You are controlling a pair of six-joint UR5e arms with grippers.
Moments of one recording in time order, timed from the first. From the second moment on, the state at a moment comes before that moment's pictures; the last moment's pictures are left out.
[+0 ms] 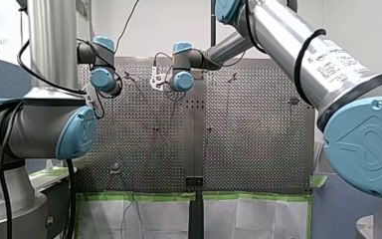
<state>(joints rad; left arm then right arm) 0.10 -1.49 -2.05 -2.72 -1.65 -2.00 2.45 -0.83 0.93 -0.19 1.70 1.61</state>
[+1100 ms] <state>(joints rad) -0.02 -1.42 -1.98 -2.75 -1.58 -1.71 2.45 -0.83 0.93 -0.19 1.70 1.60</state>
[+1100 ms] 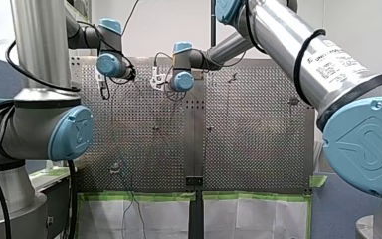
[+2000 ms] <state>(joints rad) -0.07 -1.60 -1.86 -2.69 -1.67 -1.62 2.44 -0.83 0.93 -0.19 1.69 1.60</state>
